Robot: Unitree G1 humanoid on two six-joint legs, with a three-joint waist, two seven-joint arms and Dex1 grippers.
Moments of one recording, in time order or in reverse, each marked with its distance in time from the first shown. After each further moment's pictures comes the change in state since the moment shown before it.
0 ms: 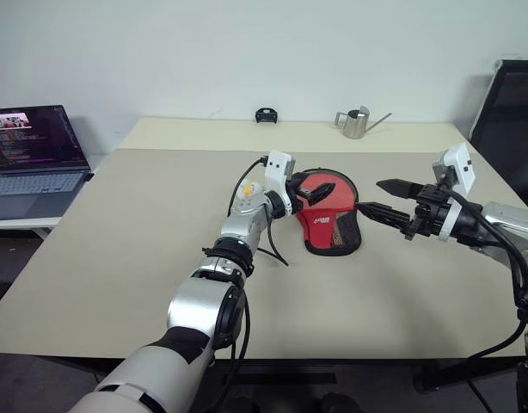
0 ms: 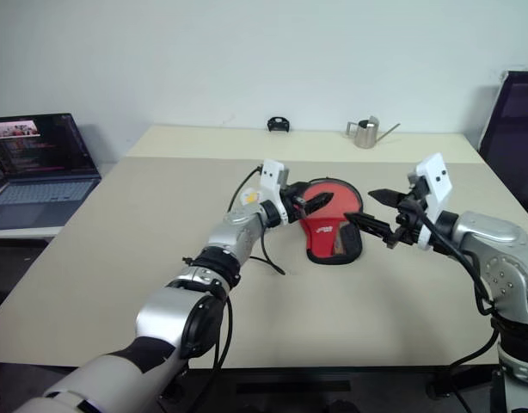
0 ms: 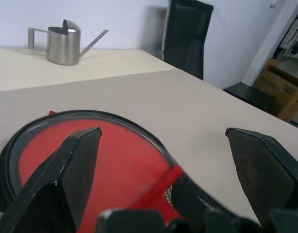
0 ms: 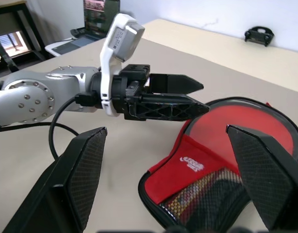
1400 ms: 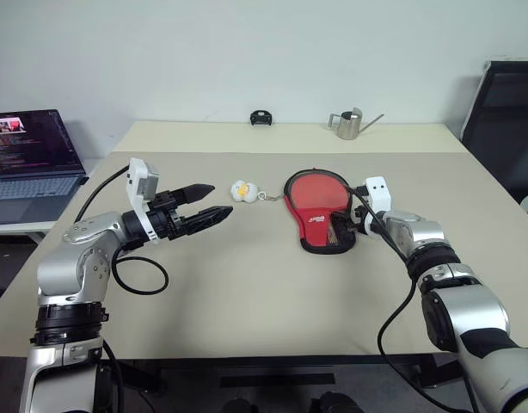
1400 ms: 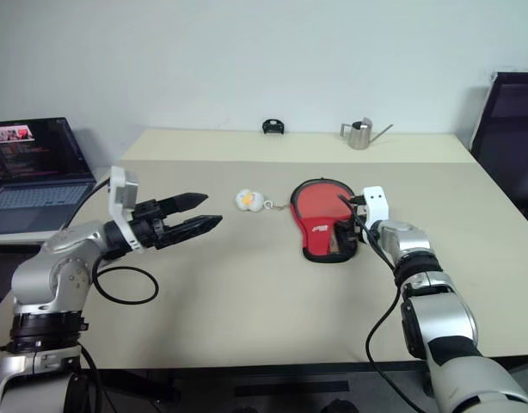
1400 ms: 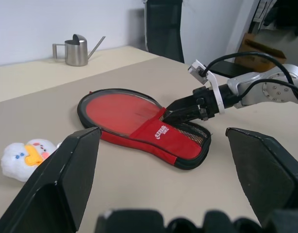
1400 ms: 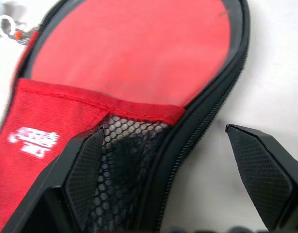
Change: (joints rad) left arm 0.616 0.628 0.103 -1.030 -0.383 0.556 -0.326; right arm -0.539 0.402 0.211 1.469 -0.551 -0.591 -0.191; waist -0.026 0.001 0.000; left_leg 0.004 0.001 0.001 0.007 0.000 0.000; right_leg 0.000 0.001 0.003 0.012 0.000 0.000
